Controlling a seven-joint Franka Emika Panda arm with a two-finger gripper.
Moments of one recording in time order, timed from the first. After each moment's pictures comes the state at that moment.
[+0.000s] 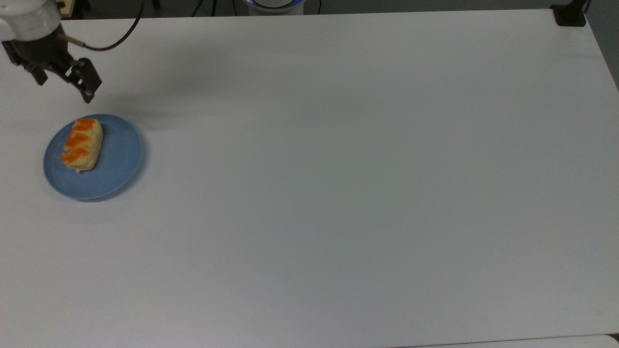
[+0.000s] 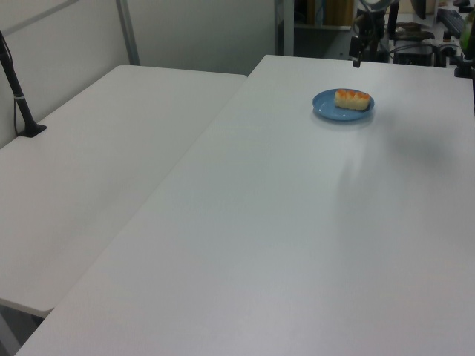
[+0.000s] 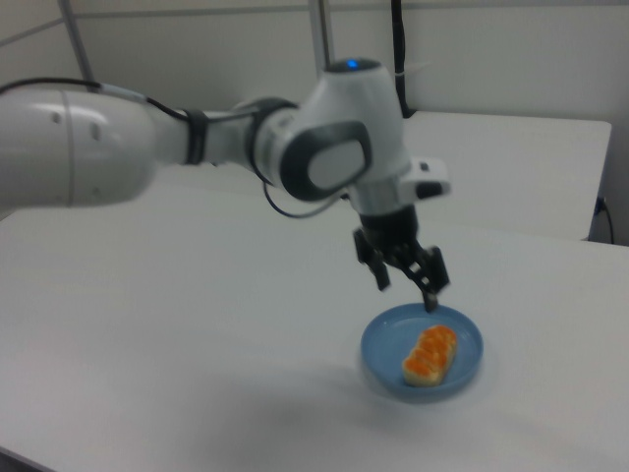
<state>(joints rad) -0.14 0.35 -0.40 -1.59 0.02 2.04 -0.20</state>
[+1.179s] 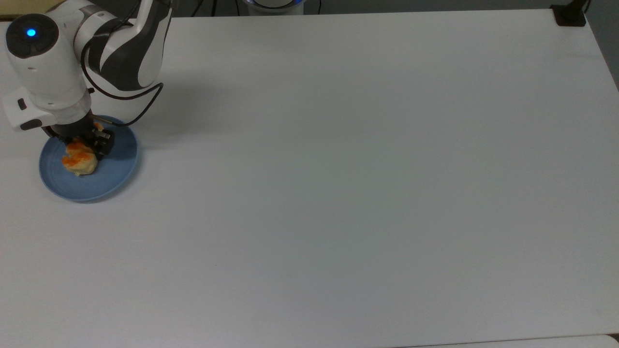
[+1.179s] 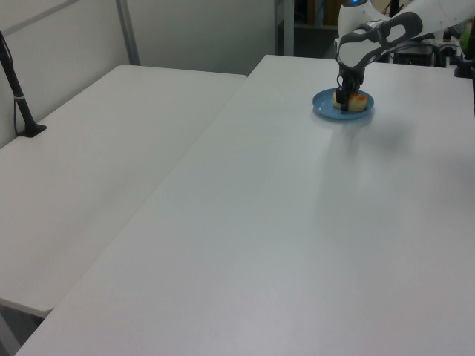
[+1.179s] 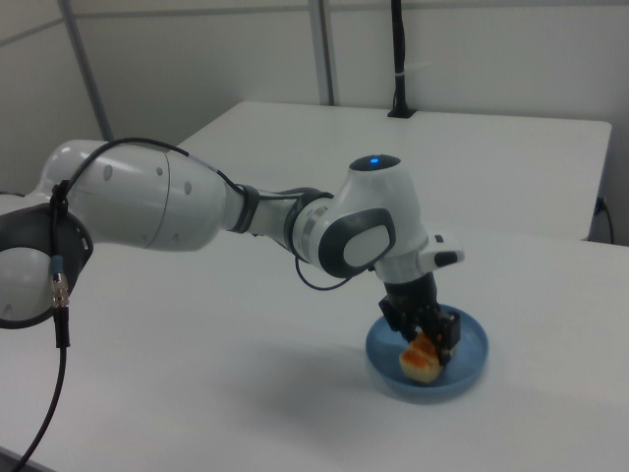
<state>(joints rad) -0.14 0.61 -0.38 -1.57 0.03 2.27 -0.24</state>
